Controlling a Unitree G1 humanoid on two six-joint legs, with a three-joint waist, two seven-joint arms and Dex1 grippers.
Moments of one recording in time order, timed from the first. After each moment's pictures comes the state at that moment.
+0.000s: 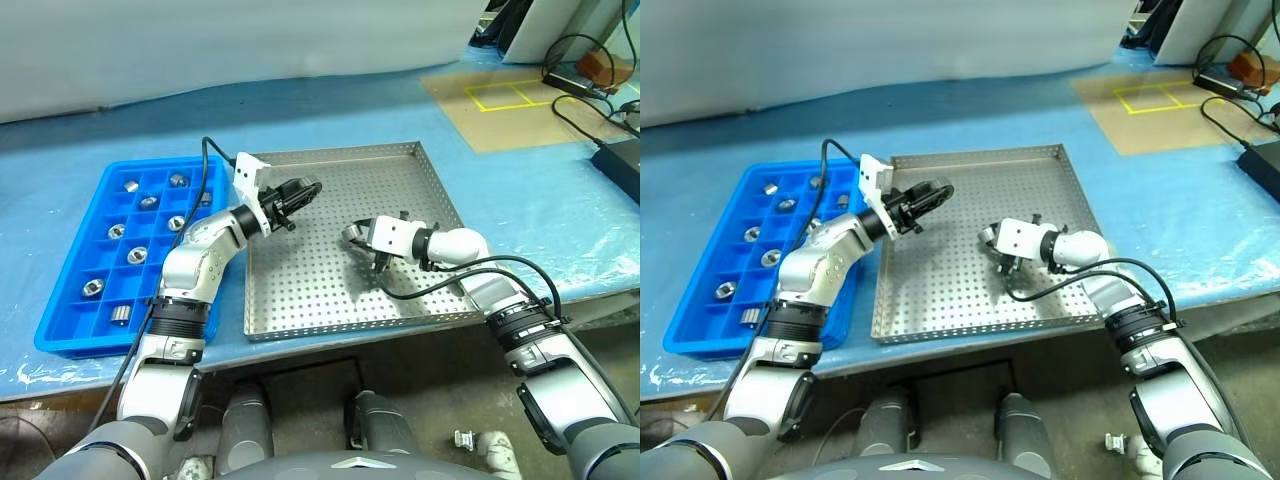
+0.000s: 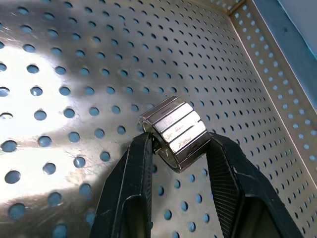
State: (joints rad) left arm -0.62 0.20 0.03 0.19 -0.44 0.43 -0.70; right arm -0.59 -0.54 0.30 0.36 -0.18 -0.20 0.78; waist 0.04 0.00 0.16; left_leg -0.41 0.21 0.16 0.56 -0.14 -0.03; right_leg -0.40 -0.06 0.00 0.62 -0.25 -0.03
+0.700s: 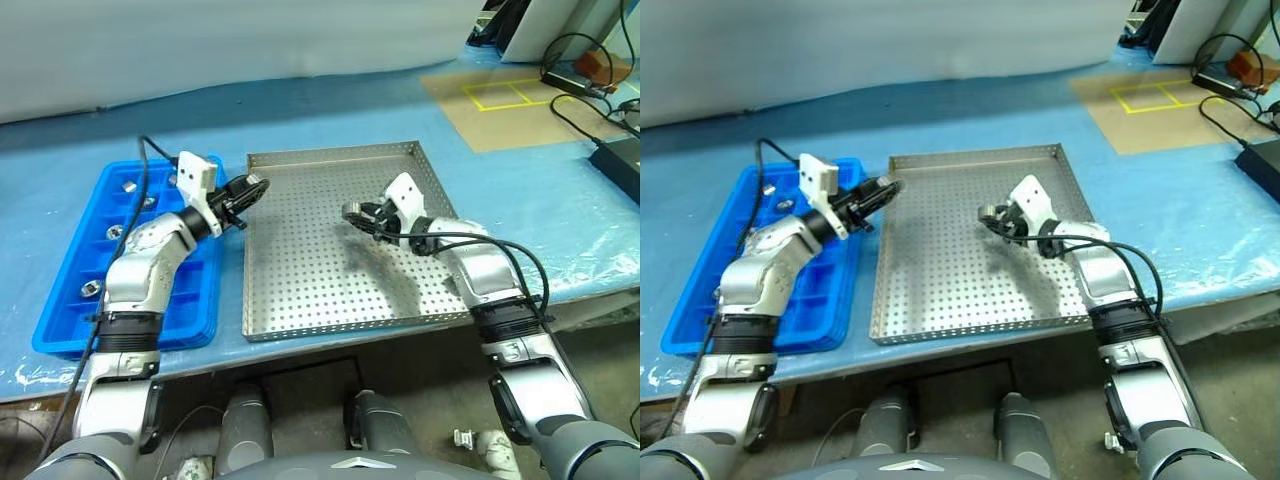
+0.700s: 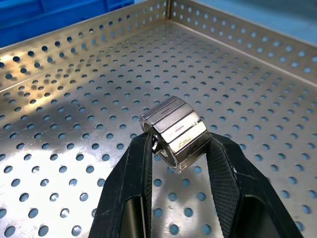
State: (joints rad) left arm -0.48 0.41 0.14 0.05 -0.43 0.41 -0.69; right arm -0.60 -0.37 0.14 0.25 0.11 0.38 0.74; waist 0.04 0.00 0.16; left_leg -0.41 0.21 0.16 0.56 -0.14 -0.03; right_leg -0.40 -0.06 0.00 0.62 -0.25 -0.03
